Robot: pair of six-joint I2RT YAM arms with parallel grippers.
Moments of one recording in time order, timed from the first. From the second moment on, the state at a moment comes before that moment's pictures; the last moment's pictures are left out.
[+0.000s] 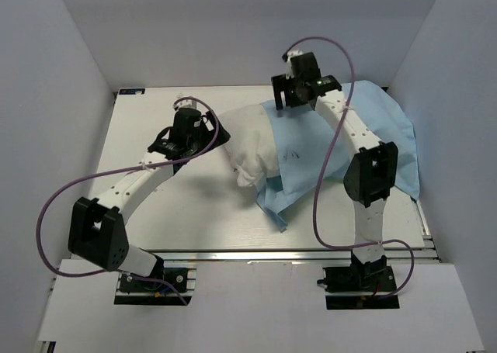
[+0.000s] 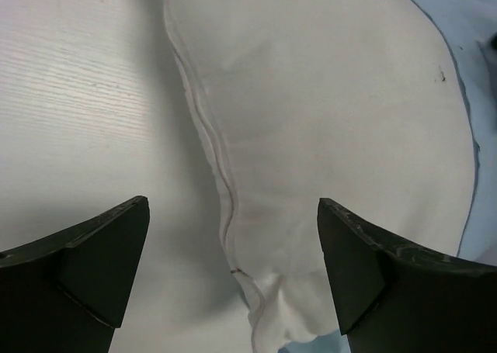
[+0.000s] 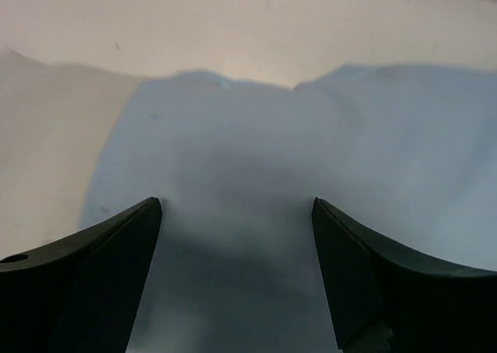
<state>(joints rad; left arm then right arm) -0.43 1.39 1.09 -0.28 -0.10 -0.73 0.42 2.04 2.11 -0.70 0.05 0.05</state>
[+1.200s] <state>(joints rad) -0.47 1.74 1.15 0.23 0.52 -0.62 0.51 1.23 0.91 -0.29 0.02 0.32</state>
